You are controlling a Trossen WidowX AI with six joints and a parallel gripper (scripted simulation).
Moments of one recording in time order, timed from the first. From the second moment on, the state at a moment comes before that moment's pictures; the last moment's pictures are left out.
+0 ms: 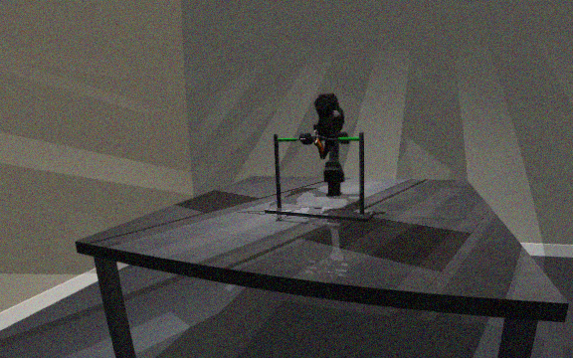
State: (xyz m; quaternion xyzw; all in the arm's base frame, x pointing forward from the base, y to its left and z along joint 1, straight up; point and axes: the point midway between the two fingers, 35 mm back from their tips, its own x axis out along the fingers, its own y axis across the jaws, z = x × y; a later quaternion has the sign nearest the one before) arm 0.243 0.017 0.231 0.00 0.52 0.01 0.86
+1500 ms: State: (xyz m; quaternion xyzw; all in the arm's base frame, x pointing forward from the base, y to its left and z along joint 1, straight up) arm 0.236 0.020 0.217 -0.12 0.48 0.10 0.86
